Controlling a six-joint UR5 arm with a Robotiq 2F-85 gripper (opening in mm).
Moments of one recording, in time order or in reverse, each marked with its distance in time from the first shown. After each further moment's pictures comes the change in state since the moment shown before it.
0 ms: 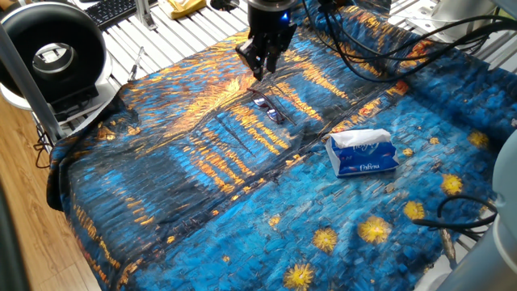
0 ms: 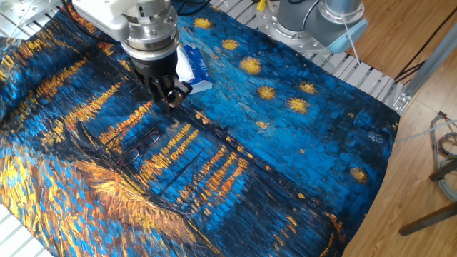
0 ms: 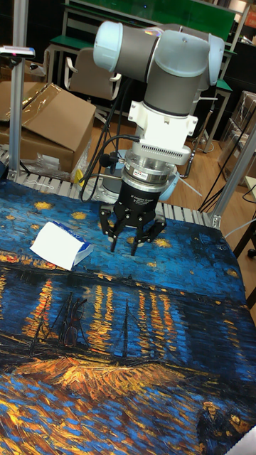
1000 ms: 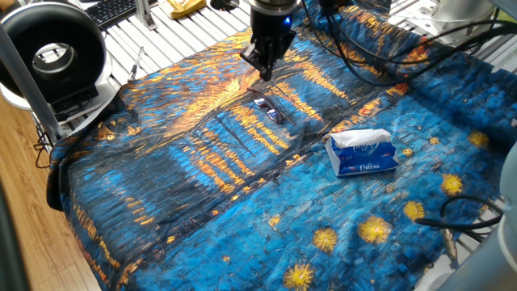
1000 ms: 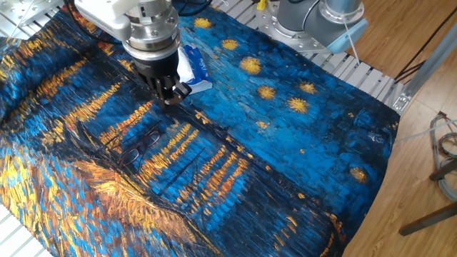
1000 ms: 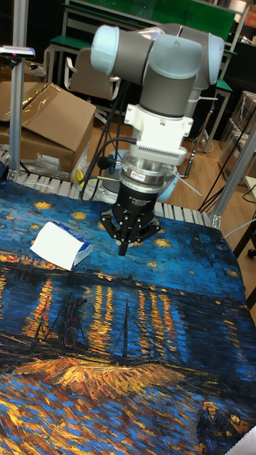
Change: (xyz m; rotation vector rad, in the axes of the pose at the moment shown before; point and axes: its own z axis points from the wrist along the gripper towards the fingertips) arm 0.007 0.000 0.011 -0.035 -0.020 -0.016
